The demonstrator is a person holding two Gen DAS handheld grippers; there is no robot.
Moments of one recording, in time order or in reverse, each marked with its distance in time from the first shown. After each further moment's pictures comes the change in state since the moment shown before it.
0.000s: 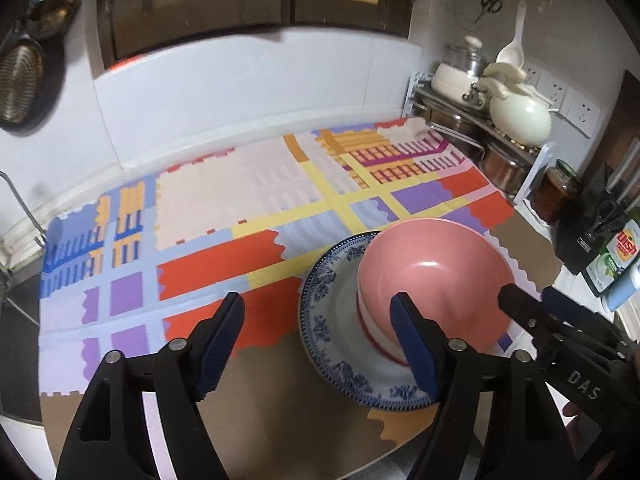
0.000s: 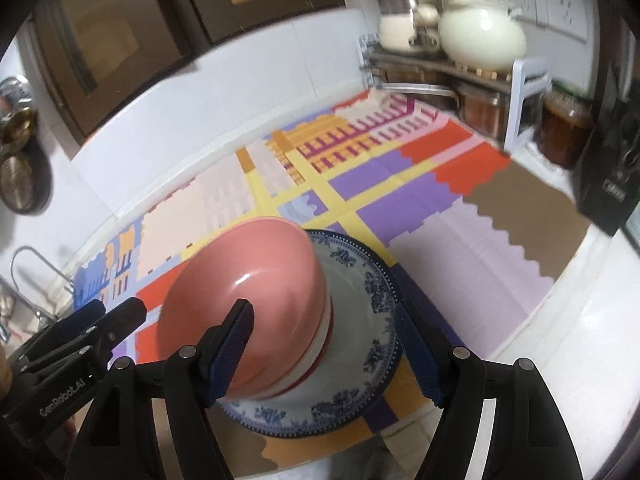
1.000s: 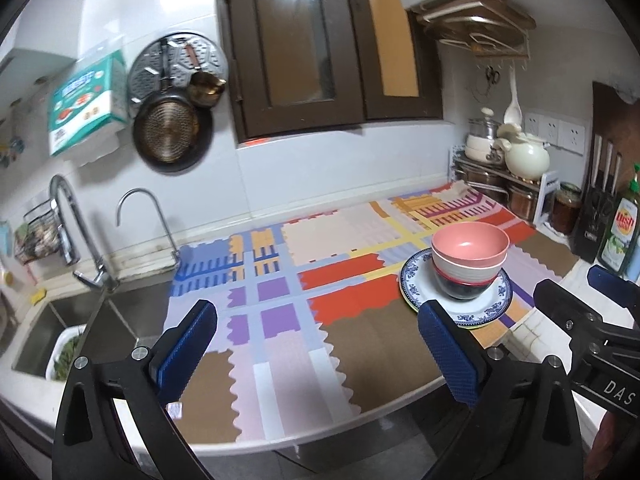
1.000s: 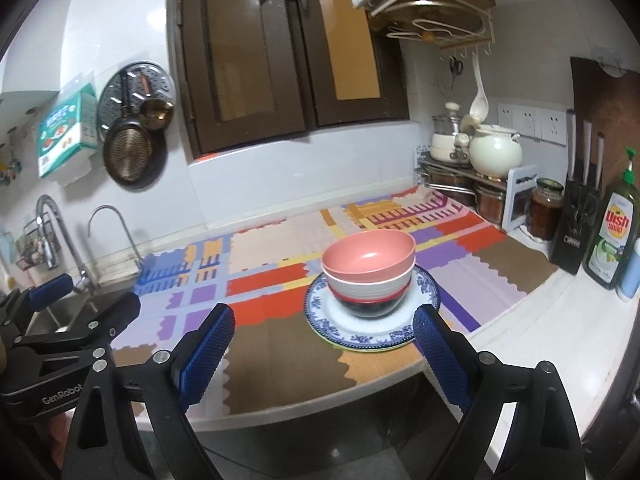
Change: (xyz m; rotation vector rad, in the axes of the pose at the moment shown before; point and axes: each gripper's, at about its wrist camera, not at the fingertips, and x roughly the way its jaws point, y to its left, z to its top) left arm -0.199 0.055 -0.136 -0.001 -0.329 0.255; right arm -0.171 0.088 -0.137 -0.201 -0.329 0.092
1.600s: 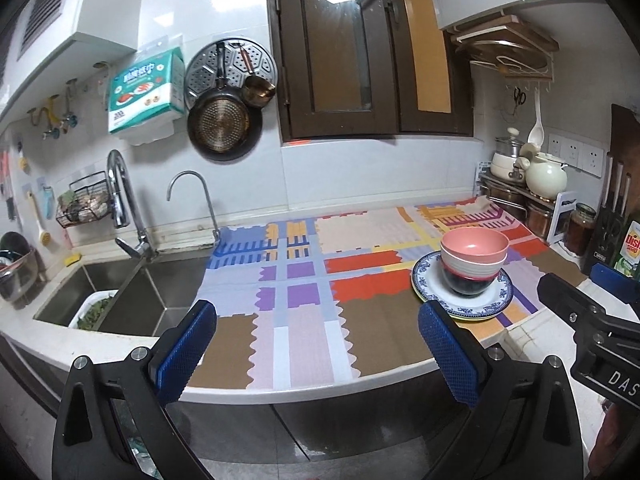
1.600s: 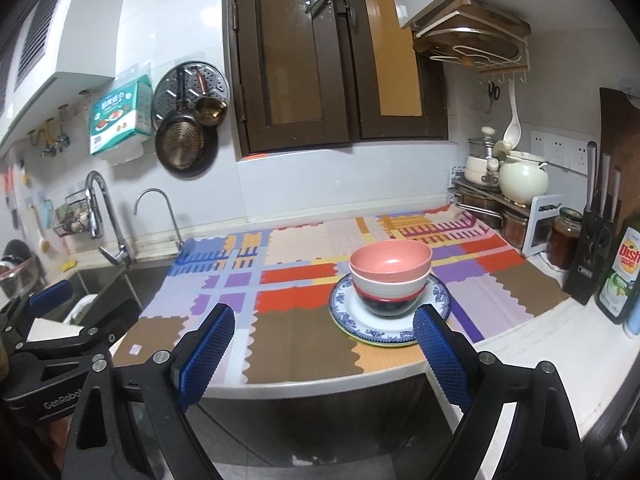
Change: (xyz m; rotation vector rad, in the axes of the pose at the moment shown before) left arm -0.069 -0.013 -0.035 -0.093 -0.025 0.125; right arm -0.051 -0.009 -0.011 -0.108 -0.030 0.130
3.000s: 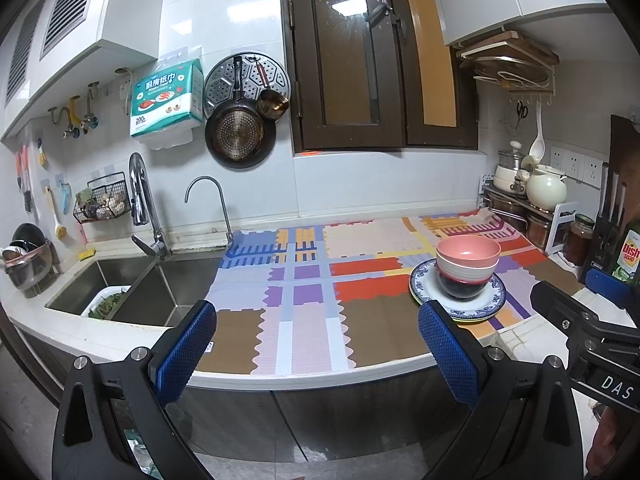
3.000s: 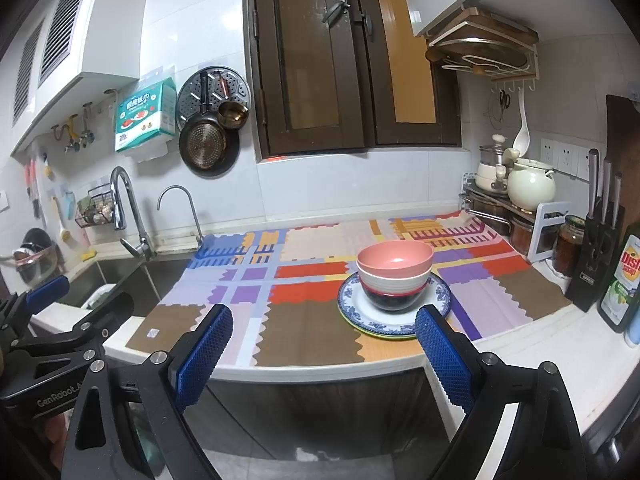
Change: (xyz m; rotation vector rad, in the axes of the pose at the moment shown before) left arm -0.040 -0.009 -0.011 -0.032 -0.041 0.034; right arm -0.027 -0.010 -0.009 -0.031 -0.010 0.062
